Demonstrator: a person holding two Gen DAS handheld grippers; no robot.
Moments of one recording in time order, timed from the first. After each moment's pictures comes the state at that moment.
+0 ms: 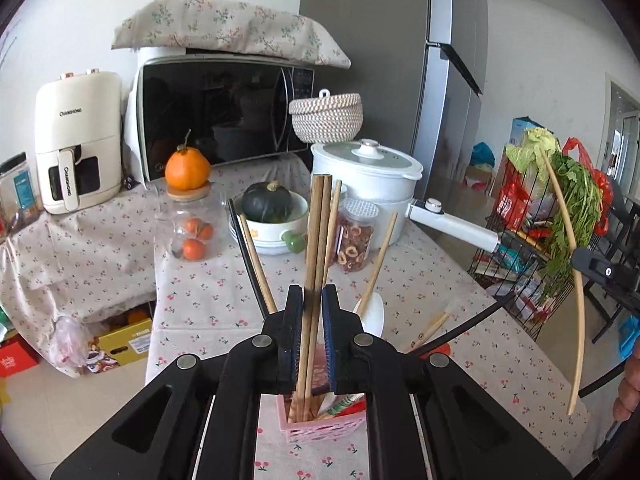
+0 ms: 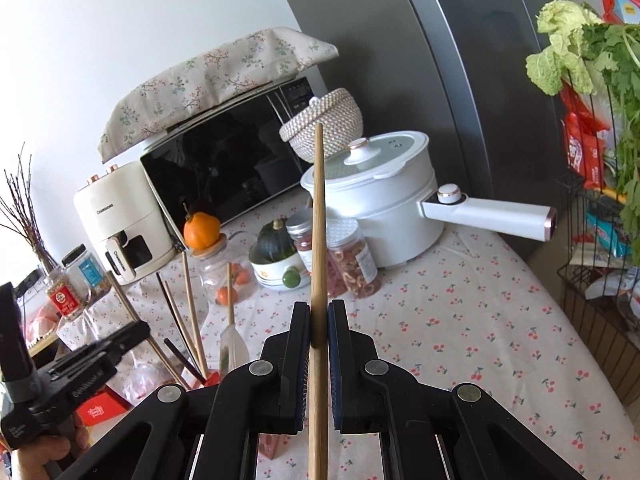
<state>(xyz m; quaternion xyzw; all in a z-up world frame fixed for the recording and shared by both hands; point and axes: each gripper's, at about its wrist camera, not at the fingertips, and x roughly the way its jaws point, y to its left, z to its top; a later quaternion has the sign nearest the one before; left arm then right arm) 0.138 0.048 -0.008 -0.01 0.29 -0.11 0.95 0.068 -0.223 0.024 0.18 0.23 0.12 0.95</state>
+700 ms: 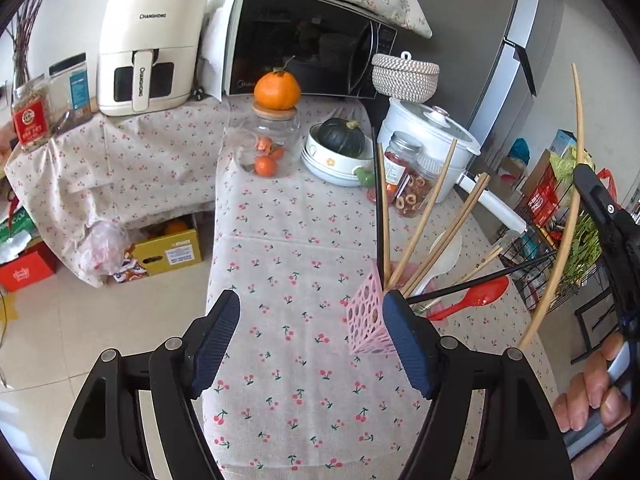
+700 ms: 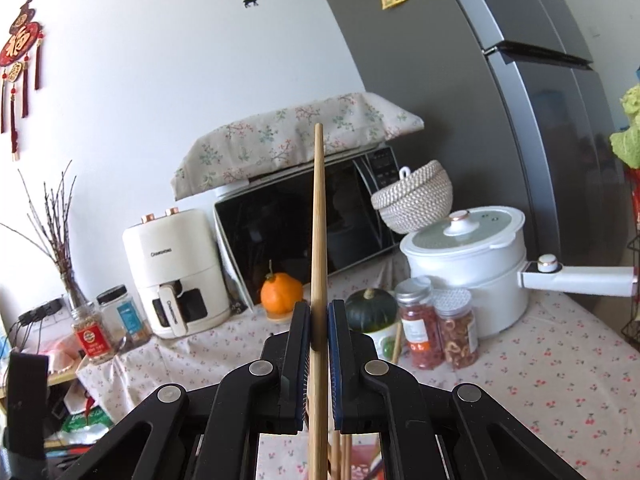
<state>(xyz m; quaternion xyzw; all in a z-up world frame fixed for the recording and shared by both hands) 0.096 0.153 -0.013 -0.10 0.39 -0.05 0.91 0.062 -0.073 0.046 0.16 0.09 0.13 0.97</state>
